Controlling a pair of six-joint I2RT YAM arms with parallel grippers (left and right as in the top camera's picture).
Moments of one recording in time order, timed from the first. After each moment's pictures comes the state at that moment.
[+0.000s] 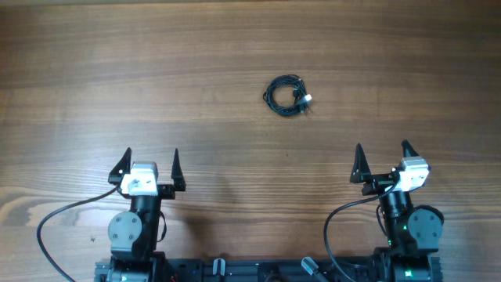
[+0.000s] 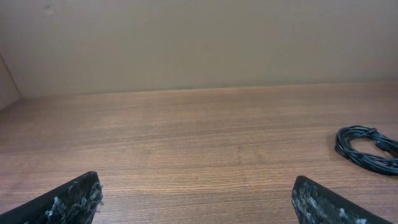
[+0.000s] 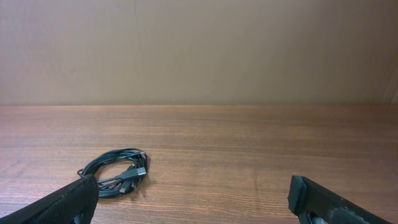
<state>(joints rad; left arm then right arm) -0.07 0.01 0.01 -0.07 -0.06 0.04 -0.01 0.02 0.01 0.00 -0.09 0.04</state>
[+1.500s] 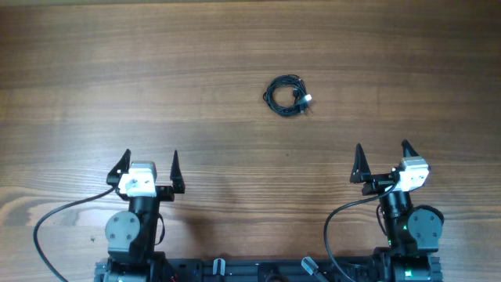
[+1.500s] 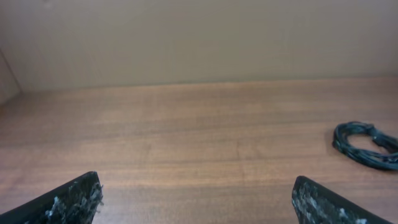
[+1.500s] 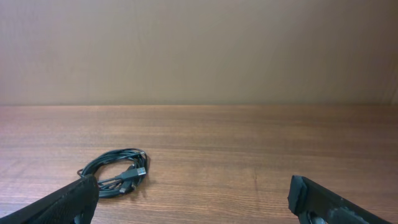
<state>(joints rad) -0.07 0.01 0.07 -0.17 -0.06 0.04 -0.01 0.02 0.01 0.00 -0.09 0.04</state>
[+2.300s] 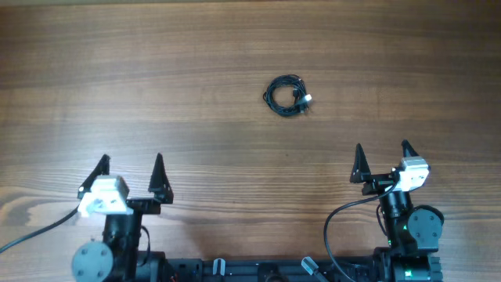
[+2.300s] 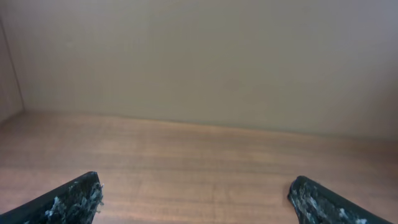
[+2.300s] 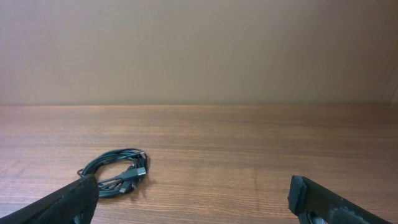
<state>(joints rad) -0.07 0.01 0.44 -0.43 -0.05 -0.11 -0.01 0.02 0.01 0.00 -0.09 0.04</state>
